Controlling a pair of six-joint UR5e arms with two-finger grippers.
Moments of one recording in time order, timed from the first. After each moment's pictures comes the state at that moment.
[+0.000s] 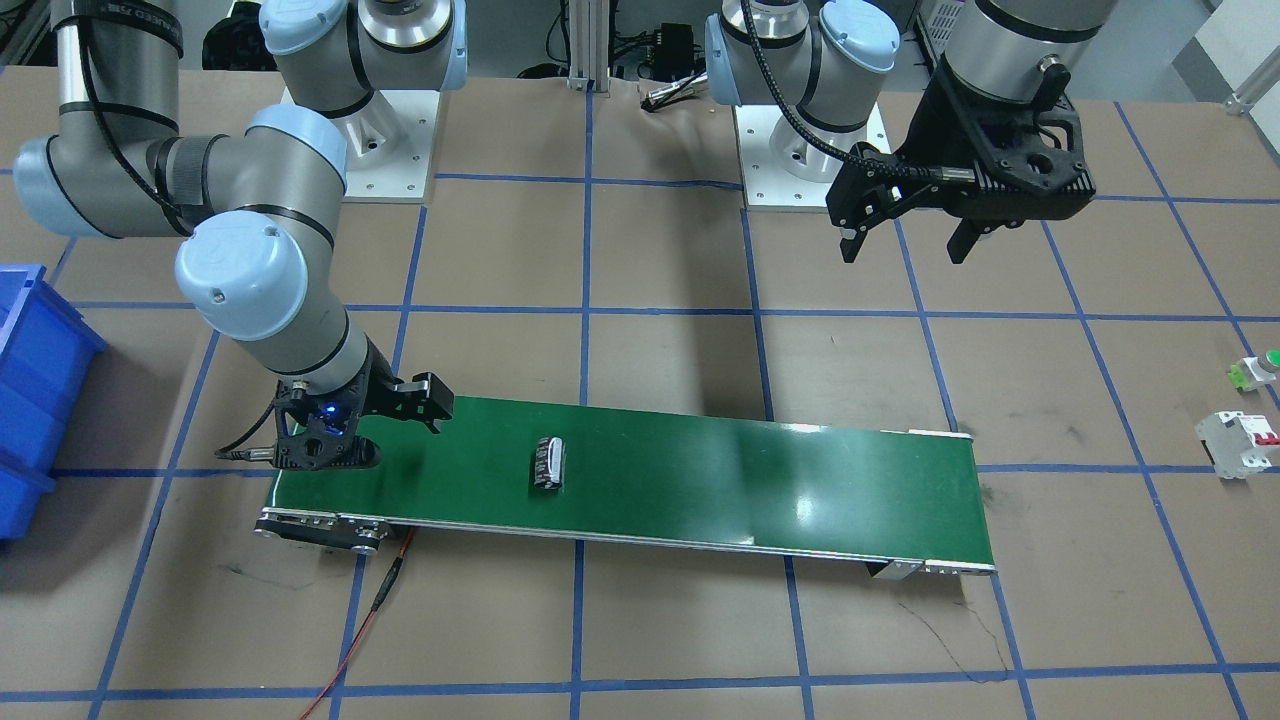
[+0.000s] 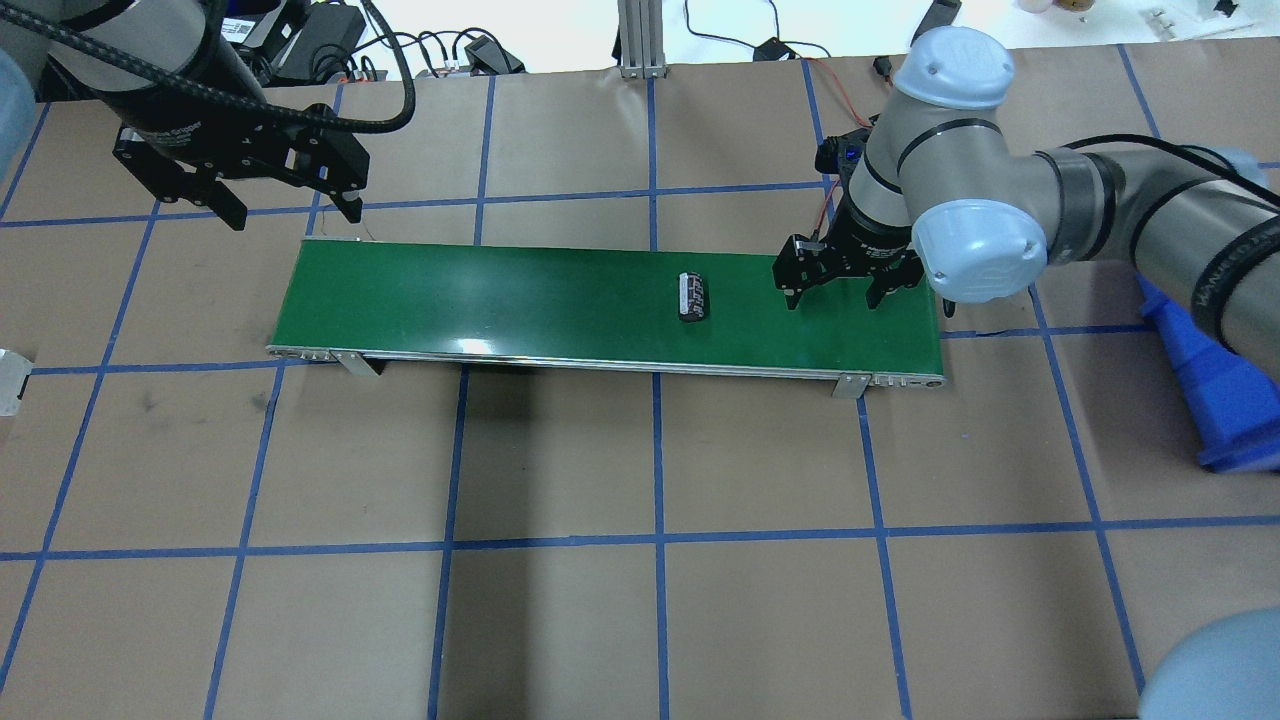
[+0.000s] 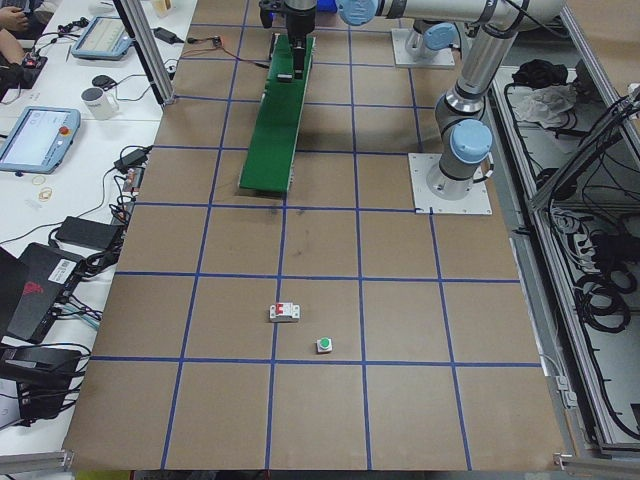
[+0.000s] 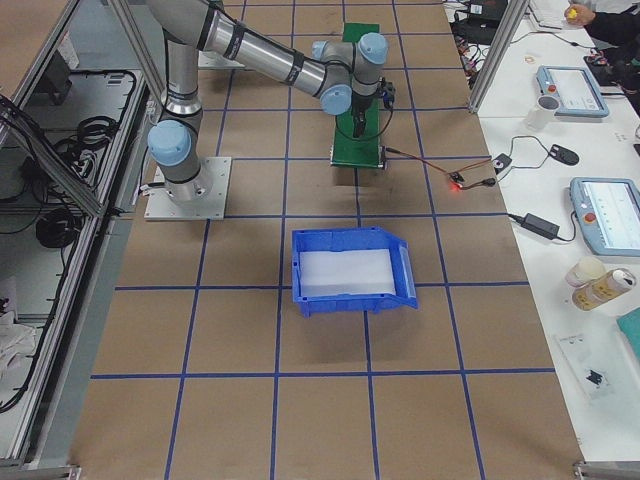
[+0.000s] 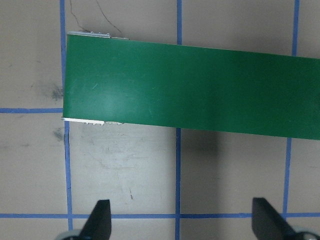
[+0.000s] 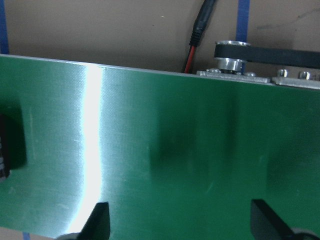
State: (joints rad) left arm -1.52 -1.55 -1.53 -1.58 1.57 0.03; right arm 1.58 -1.28 1.79 -2.04 -1.45 -0.02
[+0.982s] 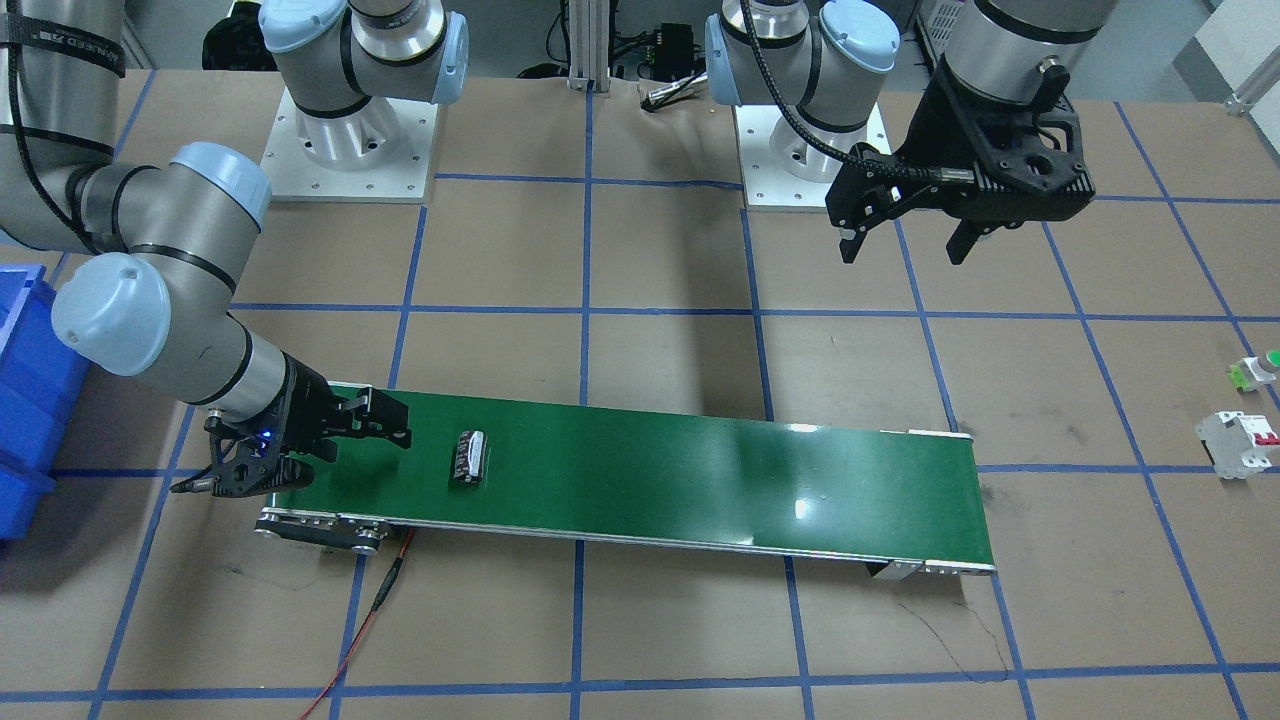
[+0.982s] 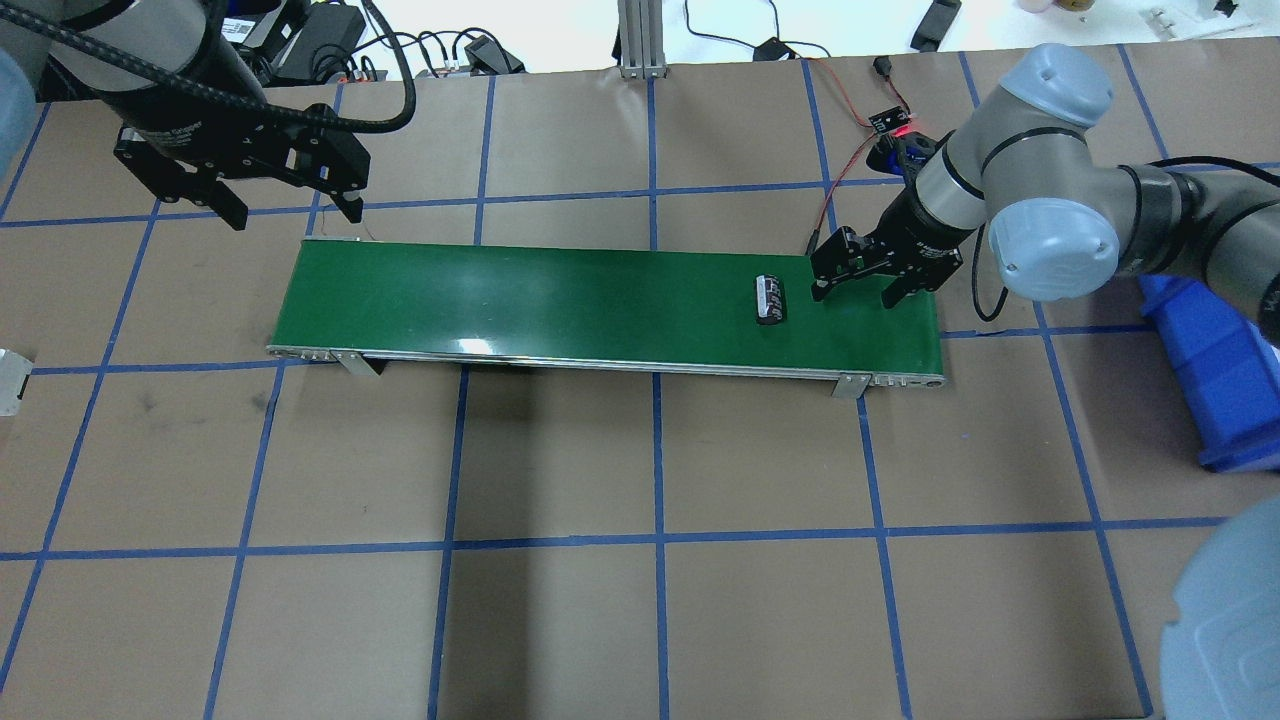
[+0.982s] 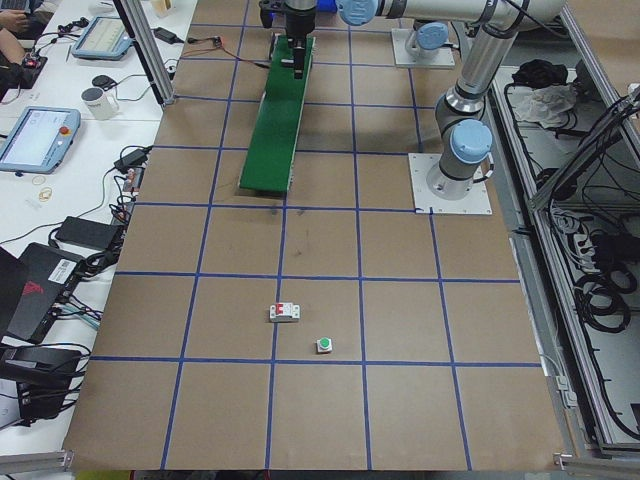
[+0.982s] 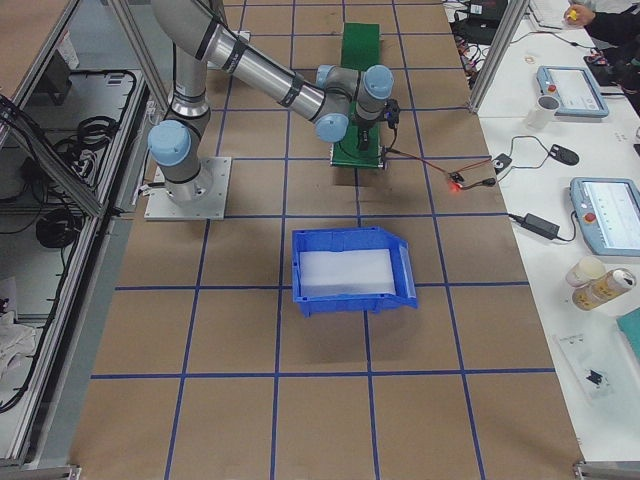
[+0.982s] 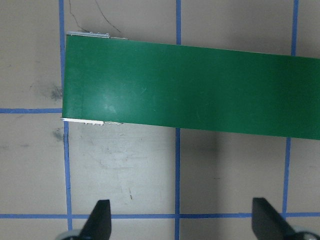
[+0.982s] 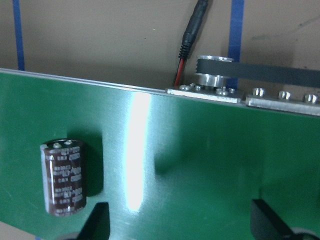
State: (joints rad) left arm -1.52 -1.55 -1.53 -1.58 1.57 0.03; right arm 1.44 -1.25 1.83 -2.06 -1.25 -0.19
